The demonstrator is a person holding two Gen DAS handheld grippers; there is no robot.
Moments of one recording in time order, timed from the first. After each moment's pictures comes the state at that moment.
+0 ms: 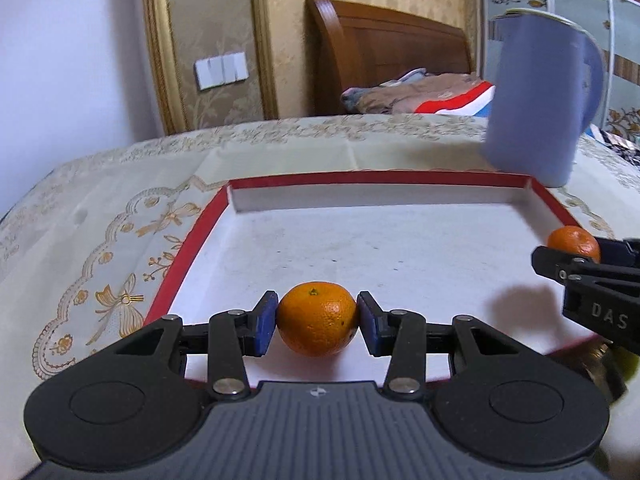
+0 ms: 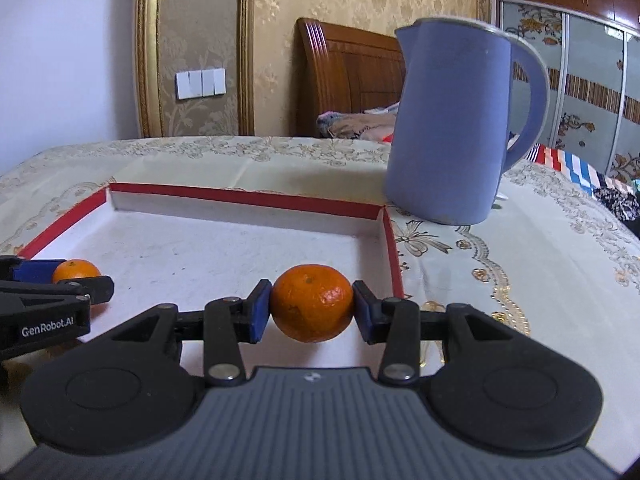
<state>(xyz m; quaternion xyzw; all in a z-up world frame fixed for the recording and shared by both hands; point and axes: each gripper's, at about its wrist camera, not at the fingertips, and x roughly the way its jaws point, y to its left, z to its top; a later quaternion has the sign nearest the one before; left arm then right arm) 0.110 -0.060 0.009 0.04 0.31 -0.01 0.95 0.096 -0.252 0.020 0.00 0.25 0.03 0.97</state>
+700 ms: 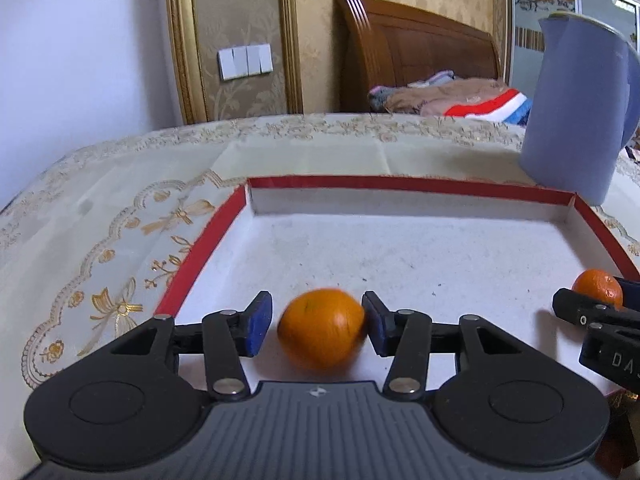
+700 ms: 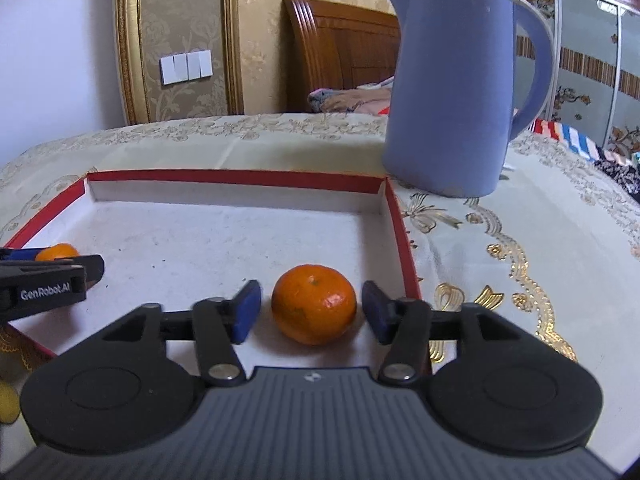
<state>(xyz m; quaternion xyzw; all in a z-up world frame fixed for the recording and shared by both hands) 0.136 -0.054 0.001 0.03 0.31 0.02 0.95 0.112 -0.252 0.005 0.02 0.26 0.02 0.96</state>
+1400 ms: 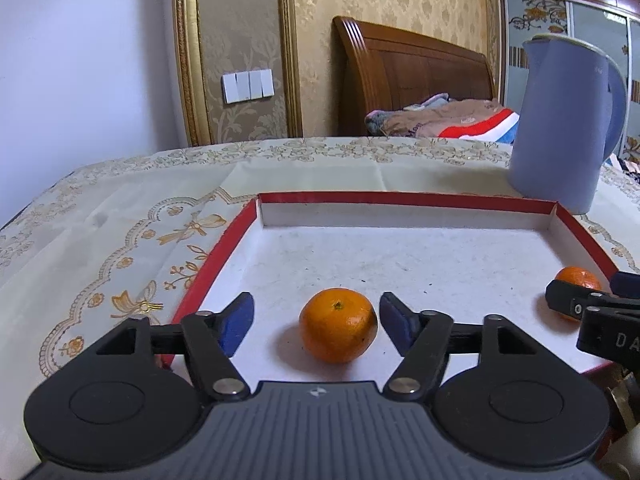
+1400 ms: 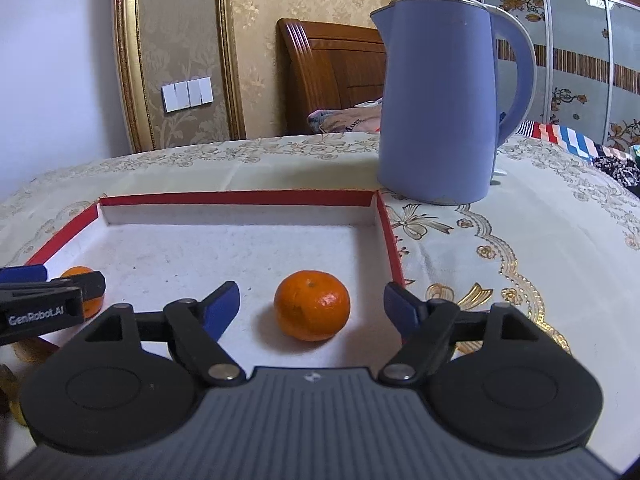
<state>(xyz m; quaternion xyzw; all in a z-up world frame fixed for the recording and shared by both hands) 0.105 -0.050 0.008 0.02 0.27 0.02 0.96 0.093 -0.261 0.010 0.05 0.24 0.03 0.97</state>
